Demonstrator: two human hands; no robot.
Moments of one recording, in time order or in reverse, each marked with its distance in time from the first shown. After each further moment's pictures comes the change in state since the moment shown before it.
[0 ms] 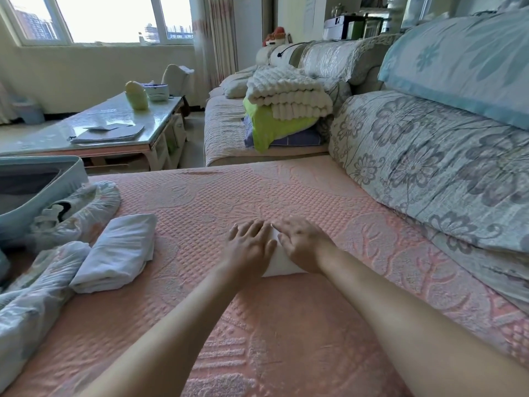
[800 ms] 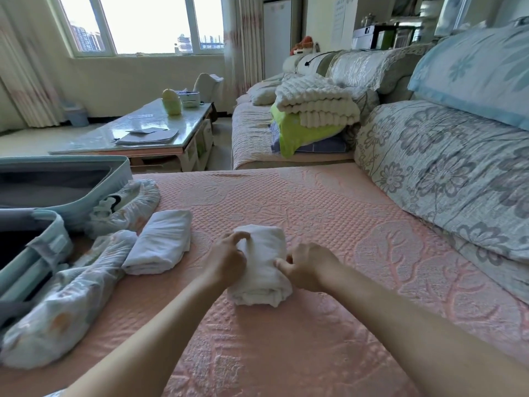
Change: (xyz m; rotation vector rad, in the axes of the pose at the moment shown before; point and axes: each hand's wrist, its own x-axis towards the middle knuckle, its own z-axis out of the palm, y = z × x) left_hand -0.061 -0.068 -0.029 -0.472 0.111 -0.373; right_hand -0.034 -0.075 -0.008 -0.006 -0.227 0.086
